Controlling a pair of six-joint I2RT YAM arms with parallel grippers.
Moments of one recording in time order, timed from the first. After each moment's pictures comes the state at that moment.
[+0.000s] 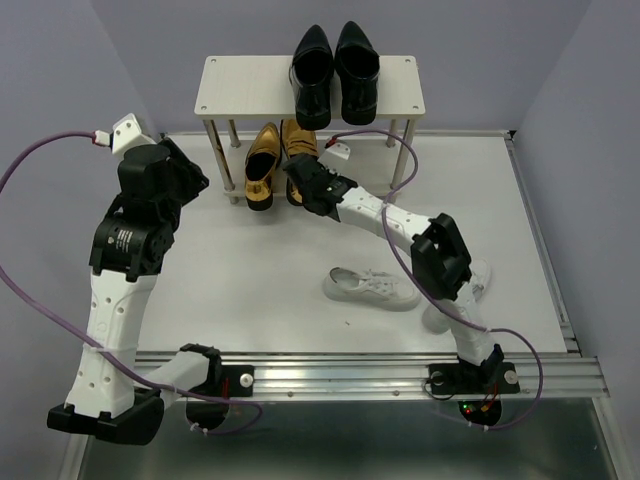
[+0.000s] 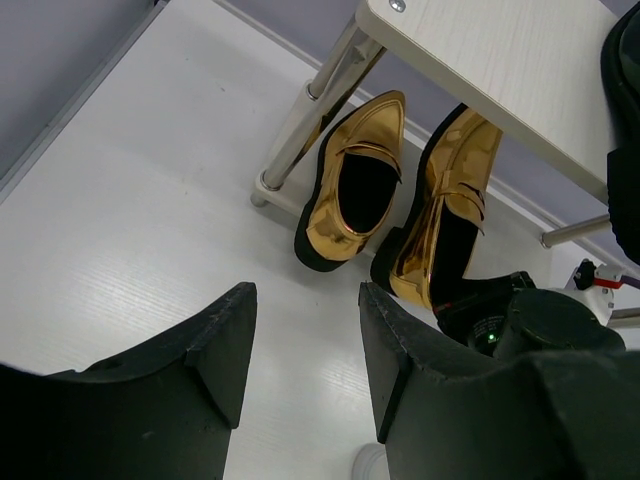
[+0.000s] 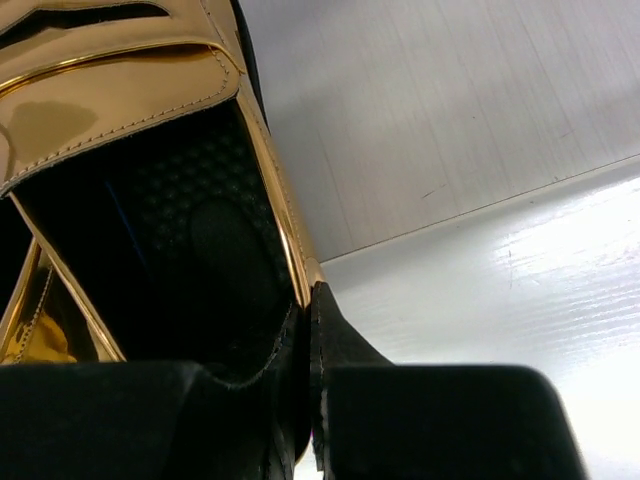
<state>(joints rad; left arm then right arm) -0.22 1.04 1.52 -0.84 -0.38 -0.60 0.81 2.22 1.97 -0.46 0.76 0.94</state>
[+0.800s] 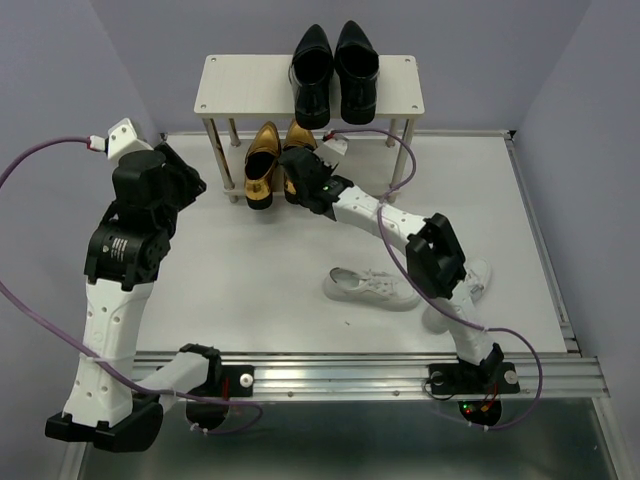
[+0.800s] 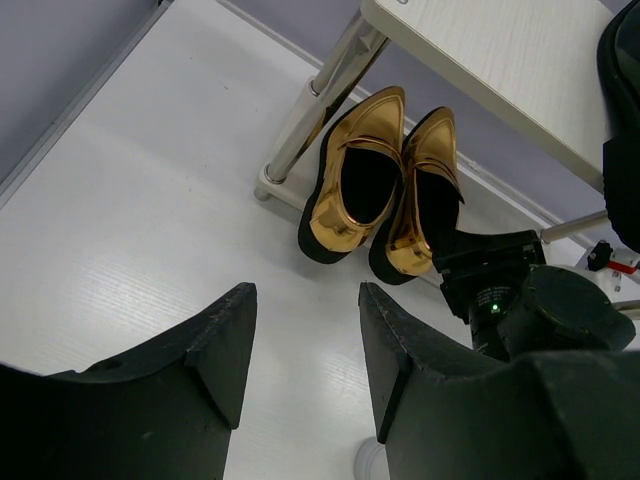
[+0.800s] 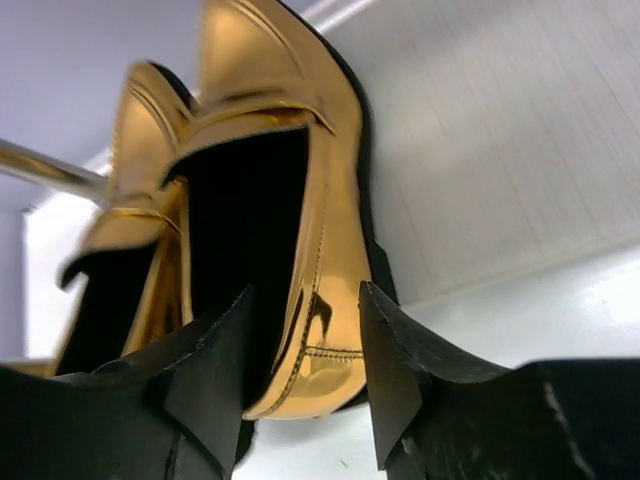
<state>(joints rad) -0.22 1.01 1.52 -0.87 -0.38 -0.60 0.83 2.27 2.03 -0.34 0.82 0.95</state>
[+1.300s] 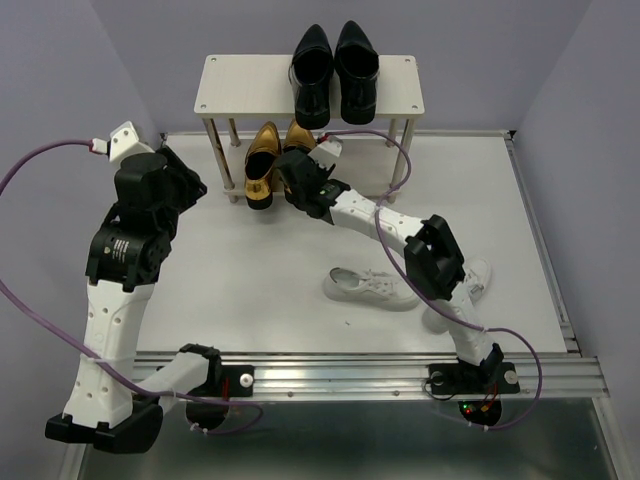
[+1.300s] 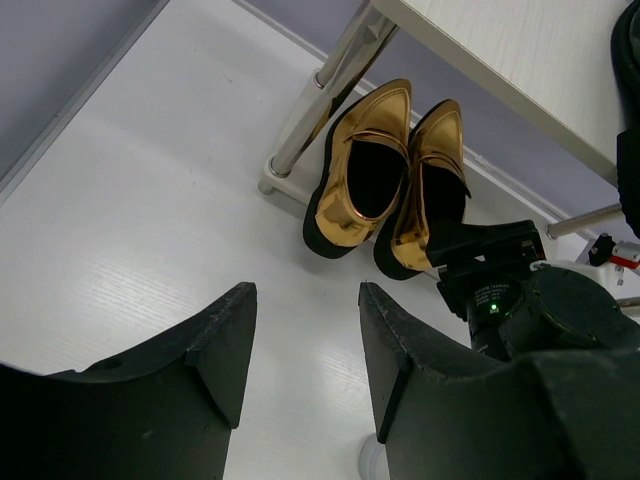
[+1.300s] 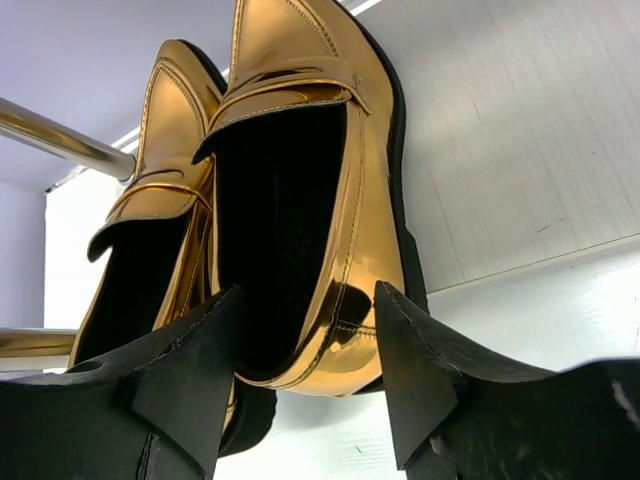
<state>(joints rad) -0.22 1.00 1.49 -0.87 -0.38 -0.60 0.84 2.27 2.02 -0.27 0.80 0.91</state>
